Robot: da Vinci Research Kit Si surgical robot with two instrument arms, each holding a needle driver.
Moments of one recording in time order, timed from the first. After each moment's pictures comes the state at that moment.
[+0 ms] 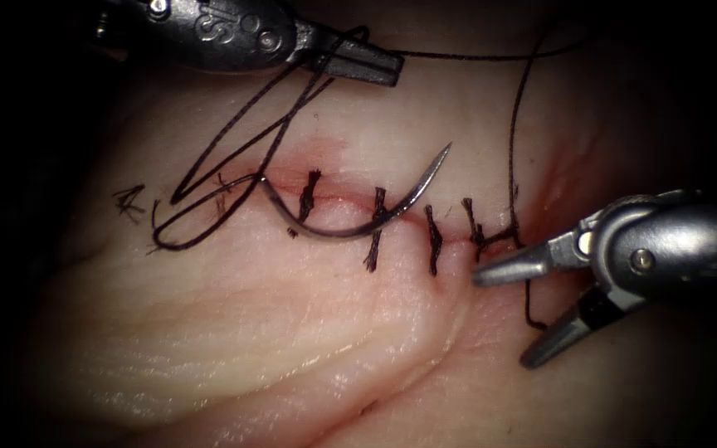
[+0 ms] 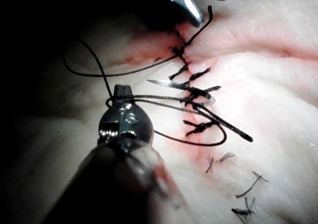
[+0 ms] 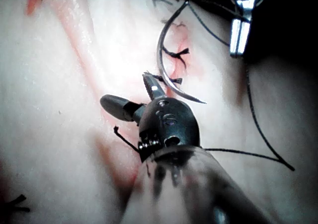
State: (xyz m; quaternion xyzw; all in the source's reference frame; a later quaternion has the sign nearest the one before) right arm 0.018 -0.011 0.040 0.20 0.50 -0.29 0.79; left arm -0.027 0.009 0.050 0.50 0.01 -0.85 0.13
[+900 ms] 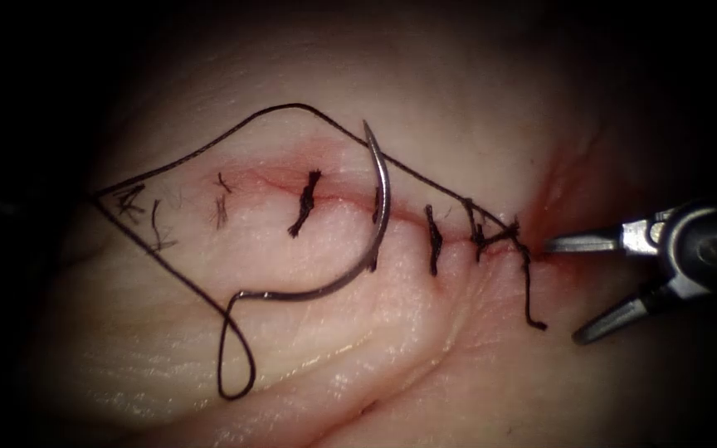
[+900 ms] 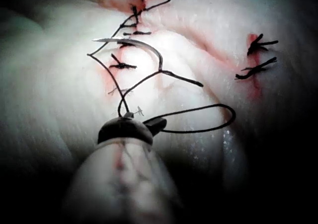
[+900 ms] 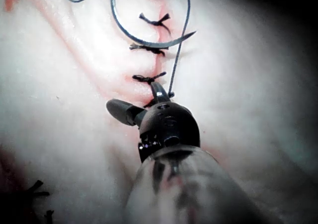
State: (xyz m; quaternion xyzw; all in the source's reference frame) right arm 0.013 -0.012 0.041 0.16 0.51 -0.17 0.83; left arm -0.005 0.000 0.041 0.45 0.25 -0.86 -0.03
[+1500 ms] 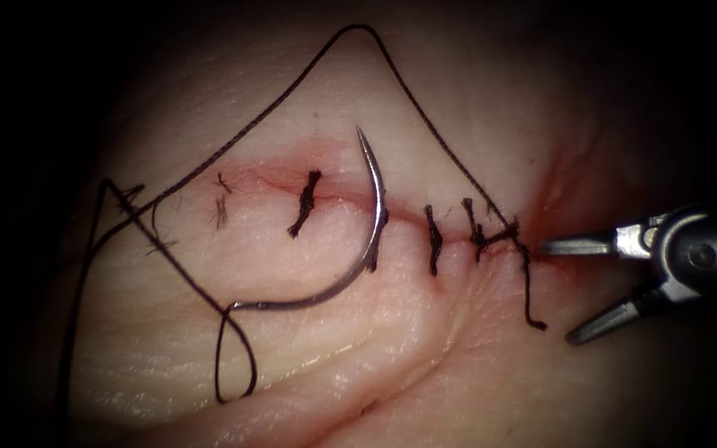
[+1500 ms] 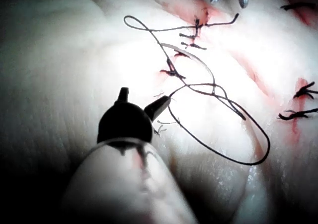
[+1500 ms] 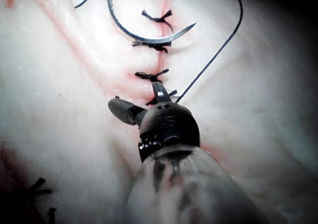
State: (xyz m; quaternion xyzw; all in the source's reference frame) right arm 0.013 -0.012 0.042 0.16 0.51 -0.17 0.83; left arm -0.005 0.006 0.038 0.48 0.17 -0.84 -0.20
